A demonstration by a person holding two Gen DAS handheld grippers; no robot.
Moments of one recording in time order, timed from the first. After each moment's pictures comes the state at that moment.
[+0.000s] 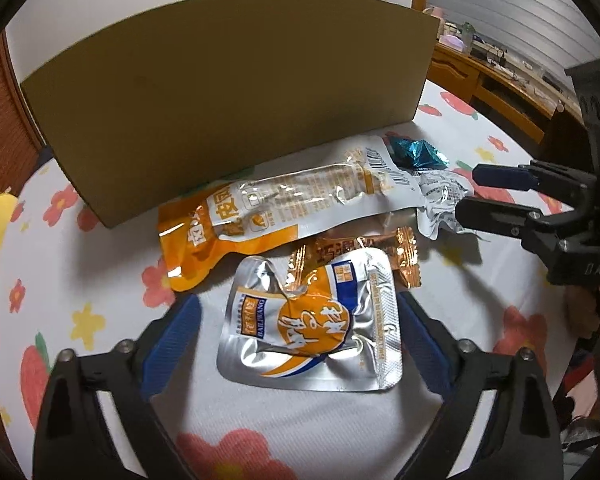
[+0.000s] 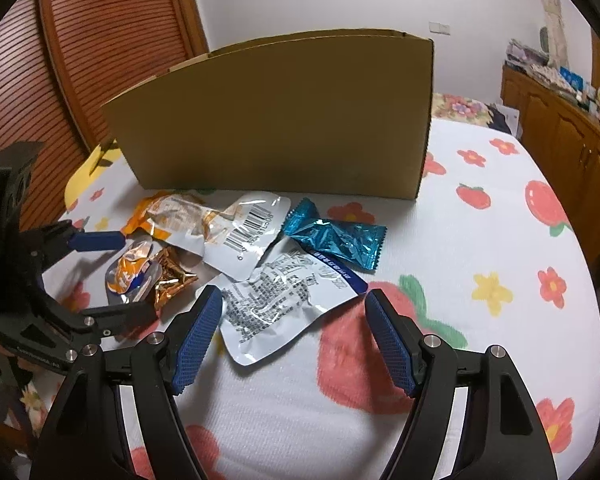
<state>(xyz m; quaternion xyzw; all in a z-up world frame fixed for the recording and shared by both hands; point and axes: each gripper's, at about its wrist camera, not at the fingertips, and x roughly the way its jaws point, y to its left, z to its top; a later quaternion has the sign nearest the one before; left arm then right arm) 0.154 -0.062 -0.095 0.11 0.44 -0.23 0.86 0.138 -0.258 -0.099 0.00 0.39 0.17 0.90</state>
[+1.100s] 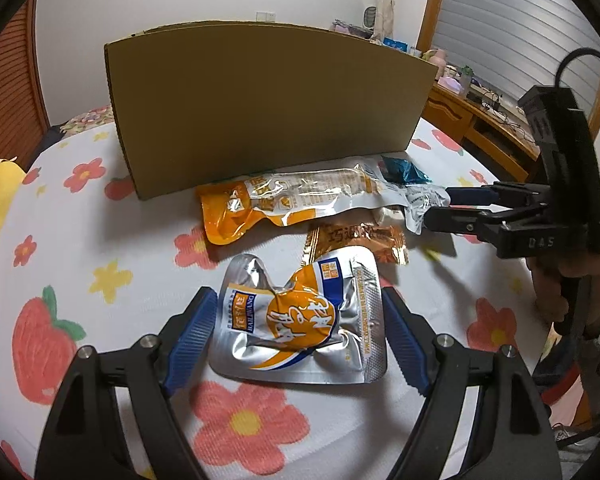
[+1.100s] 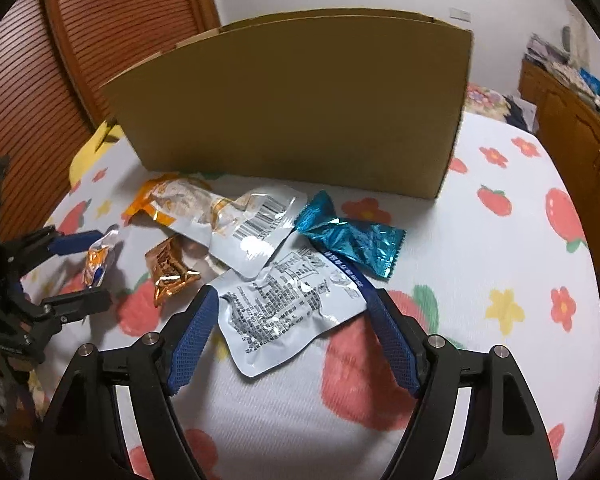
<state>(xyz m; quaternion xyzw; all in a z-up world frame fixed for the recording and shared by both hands) 0.126 -0.020 -0.088 0.02 0.41 -0.24 0.88 0.154 -0.250 -0.101 -0.02 0.43 0.18 0.88</state>
